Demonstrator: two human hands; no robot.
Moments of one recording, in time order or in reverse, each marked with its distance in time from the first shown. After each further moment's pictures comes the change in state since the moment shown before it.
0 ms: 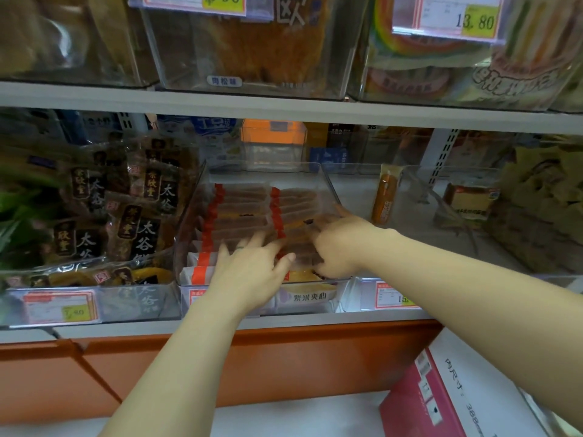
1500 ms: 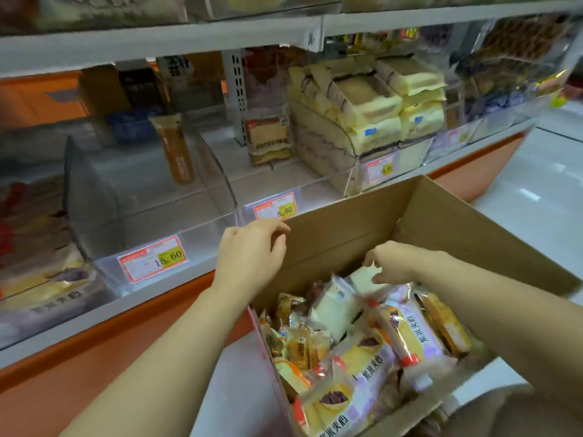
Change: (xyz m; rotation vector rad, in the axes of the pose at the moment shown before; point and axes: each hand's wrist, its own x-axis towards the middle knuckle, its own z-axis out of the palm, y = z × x) left_hand -0.010 0.289 0.111 -0.235 0.069 0.416; right_hand -0.316 0.176 0.256 0.536 -0.387 0.620
